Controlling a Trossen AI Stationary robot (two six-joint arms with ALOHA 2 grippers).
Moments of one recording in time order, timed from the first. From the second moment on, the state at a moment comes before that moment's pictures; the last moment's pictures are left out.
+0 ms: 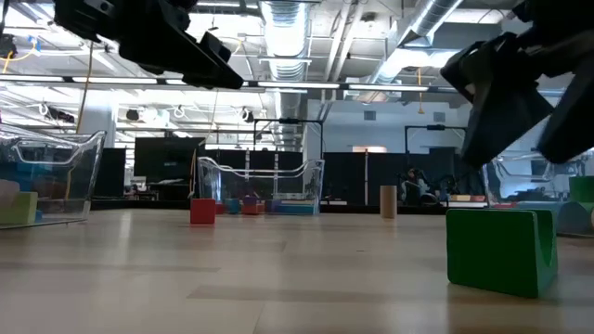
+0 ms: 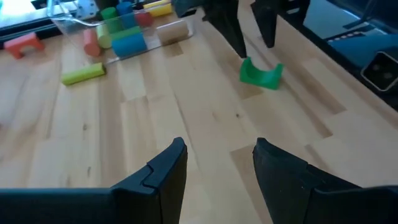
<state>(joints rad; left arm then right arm) -0.22 1.28 0.68 0.12 0.00 0.15 0.68 1.76 1.02 -0.20 0.35 0.38</state>
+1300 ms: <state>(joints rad) -0.30 1.28 0.68 0.13 -0.01 0.06 0.64 1.85 1.02 -0.23 0.22 0.21</state>
